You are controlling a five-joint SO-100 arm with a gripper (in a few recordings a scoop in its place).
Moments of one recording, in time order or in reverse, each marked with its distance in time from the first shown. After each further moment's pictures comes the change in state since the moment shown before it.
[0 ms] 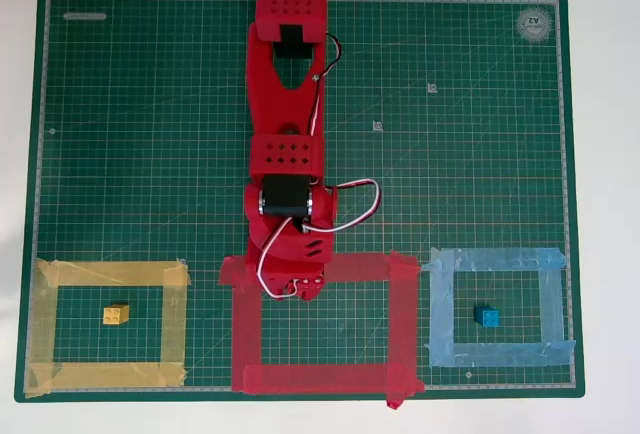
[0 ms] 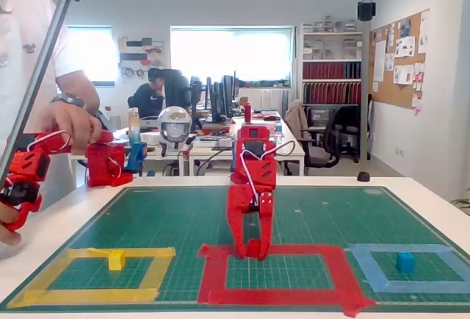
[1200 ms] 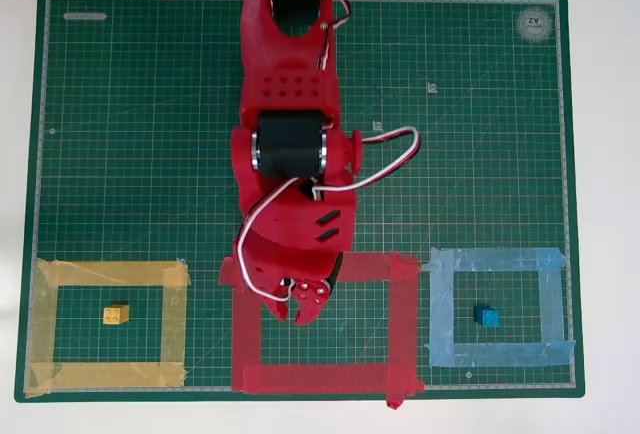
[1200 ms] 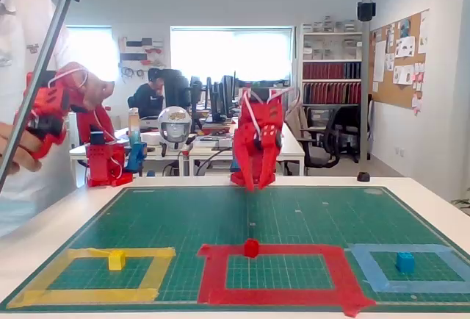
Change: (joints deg) arm -1.8 27.5 11.9 10.4 15.5
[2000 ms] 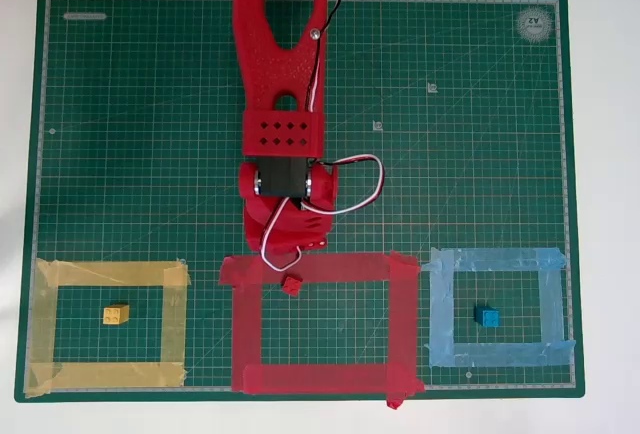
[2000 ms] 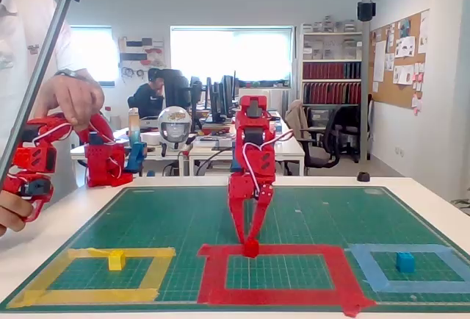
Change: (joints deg) arm 1.8 1.9 35.6 -12.5 -25.2
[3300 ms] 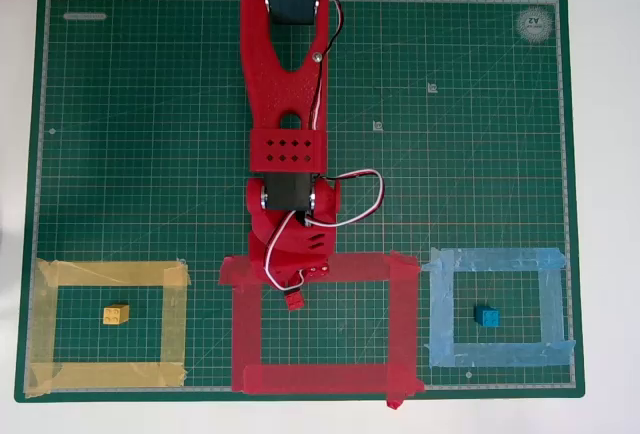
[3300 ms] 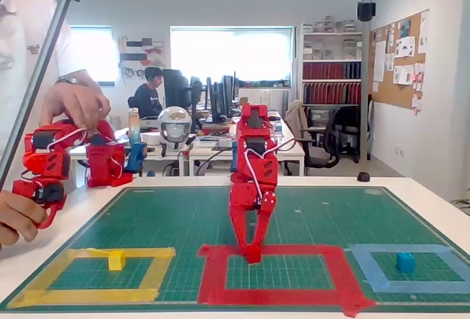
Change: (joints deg) arm -0.7 -10.0 -11.8 -8.8 1.7
